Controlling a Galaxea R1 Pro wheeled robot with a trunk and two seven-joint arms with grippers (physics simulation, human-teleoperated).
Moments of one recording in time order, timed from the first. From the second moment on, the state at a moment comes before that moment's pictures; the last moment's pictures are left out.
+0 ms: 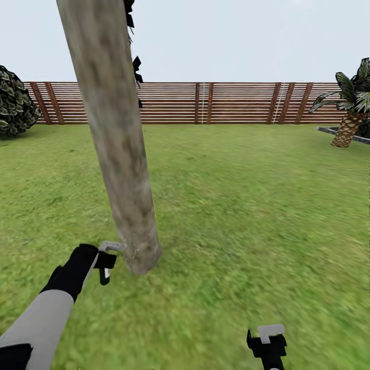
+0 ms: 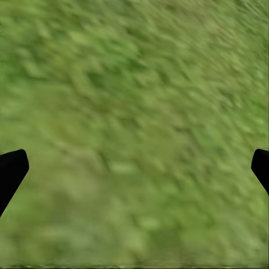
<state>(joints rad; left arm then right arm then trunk) -0.79 0.13 0.09 -0.74 -0.31 0.78 -0.28 -0.44 0.01 -0.21 -0.16 0.45 -0.38 -0.33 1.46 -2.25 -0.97</state>
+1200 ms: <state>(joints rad) -0.84 0.04 0.07 -0.96 -0.32 0.93 -0.28 -0.44 0.01 -0.21 -0.16 0.45 -0.38 -0.33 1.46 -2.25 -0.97</state>
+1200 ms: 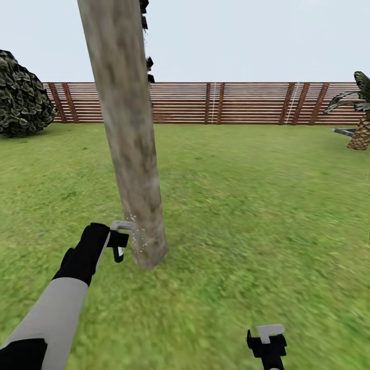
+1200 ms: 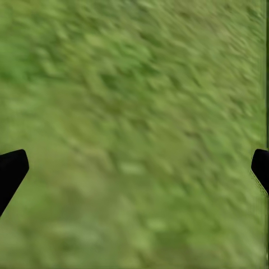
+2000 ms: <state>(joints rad) -0.83 0.07 0.08 -0.98 -0.33 0.93 -0.25 -0.44 0.01 -0.21 -0.16 0.45 -0.38 -0.33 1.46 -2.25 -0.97</state>
